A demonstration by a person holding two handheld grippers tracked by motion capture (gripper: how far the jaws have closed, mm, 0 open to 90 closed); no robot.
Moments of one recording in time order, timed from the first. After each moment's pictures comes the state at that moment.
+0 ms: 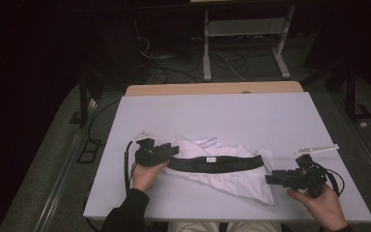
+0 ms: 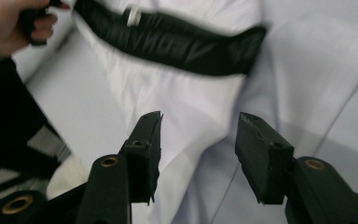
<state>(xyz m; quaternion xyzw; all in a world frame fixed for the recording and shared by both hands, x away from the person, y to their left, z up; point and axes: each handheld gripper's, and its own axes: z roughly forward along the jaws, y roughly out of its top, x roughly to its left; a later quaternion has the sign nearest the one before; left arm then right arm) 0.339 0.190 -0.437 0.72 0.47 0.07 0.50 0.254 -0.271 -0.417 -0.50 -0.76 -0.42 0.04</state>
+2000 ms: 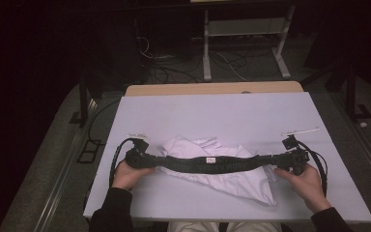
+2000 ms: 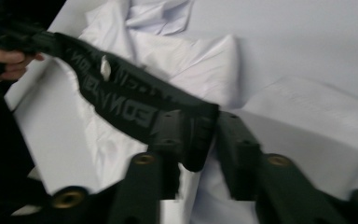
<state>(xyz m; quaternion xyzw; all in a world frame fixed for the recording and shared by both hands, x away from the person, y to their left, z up) 0.348 0.221 -0.442 0.82 0.39 -0.08 0.42 0.317 -0.259 -0.432 -0.51 -0.75 -0.42 0.08</state>
